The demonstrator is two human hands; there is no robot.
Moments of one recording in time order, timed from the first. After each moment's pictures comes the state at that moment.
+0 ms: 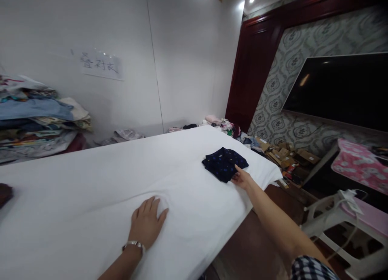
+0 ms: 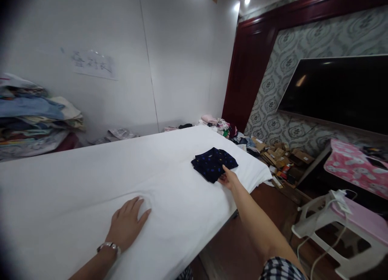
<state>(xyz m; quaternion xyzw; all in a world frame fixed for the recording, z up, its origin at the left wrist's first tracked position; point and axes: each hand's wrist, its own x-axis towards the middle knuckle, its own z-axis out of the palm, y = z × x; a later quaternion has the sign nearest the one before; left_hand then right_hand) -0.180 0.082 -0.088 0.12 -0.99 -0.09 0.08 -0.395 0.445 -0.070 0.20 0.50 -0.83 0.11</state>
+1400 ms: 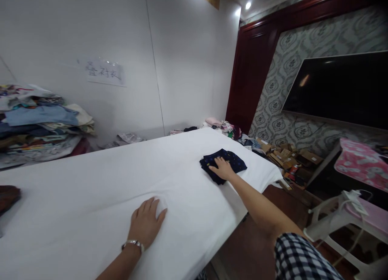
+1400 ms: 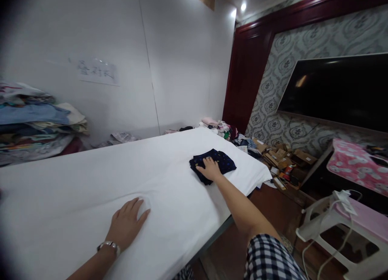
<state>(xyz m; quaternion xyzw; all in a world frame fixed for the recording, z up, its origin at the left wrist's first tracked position) -0.179 0.081 -0.092 0.12 -0.99 -0.03 0.09 -0.409 0.375 -0.036 -0.16 0.98 -0.11 0.05</state>
